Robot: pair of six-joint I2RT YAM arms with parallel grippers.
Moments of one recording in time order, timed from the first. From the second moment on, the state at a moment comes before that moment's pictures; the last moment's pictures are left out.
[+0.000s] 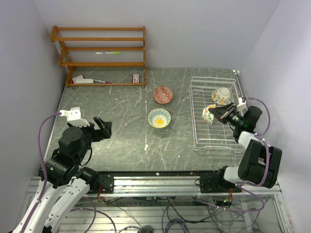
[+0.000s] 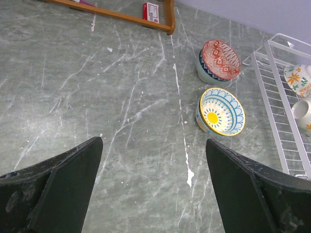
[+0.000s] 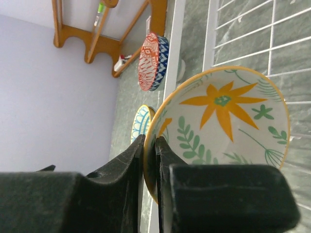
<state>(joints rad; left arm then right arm) -0.47 0.38 0.75 -0.63 -0.28 -0.47 -0.39 1.35 0.50 0.52 -0.97 0.84</state>
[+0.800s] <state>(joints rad) -0.47 0.39 0.75 -0.63 -0.29 -0.47 -0.38 1.61 0.38 1.21 -1.05 1.38</state>
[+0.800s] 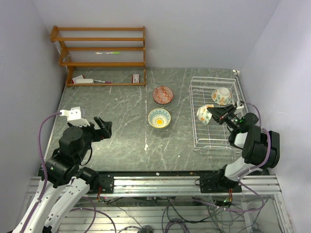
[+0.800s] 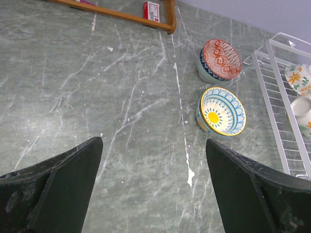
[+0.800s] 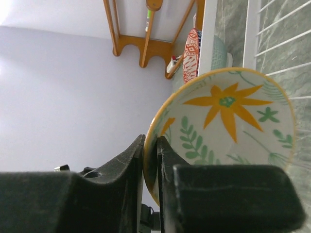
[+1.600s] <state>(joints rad) -0.47 0.38 0.75 -0.63 -0.29 -0.47 -0.38 1.42 0.44 0.77 -0.92 1.08</state>
